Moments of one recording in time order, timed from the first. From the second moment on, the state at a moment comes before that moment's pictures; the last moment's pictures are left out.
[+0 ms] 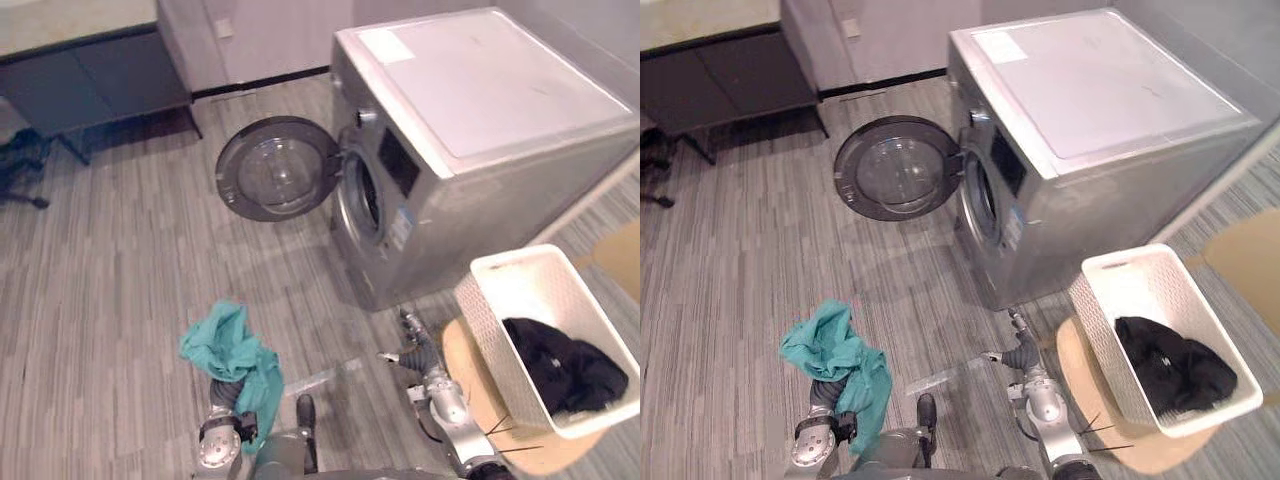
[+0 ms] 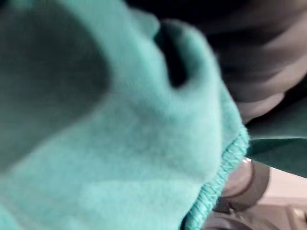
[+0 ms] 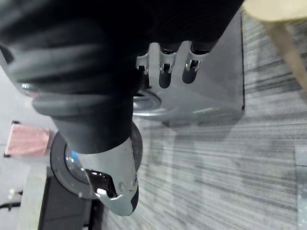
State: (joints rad) left arm 0.22 0.09 0.01 0.63 -0.02 -0.31 0.25; right arm 0.04 -0.09 0.15 0.58 -0.15 -0.27 -0.13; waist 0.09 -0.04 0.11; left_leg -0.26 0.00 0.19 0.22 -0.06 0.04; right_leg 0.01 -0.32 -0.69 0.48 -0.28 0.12
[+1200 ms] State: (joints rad) left arm 0.06 0.08 -0.24 0.65 0.04 -0.32 0.15; right arm 0.04 -0.05 0.14 0.66 -0.21 -0.23 -0.13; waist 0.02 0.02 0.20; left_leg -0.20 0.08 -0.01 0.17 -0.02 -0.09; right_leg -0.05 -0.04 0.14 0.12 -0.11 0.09
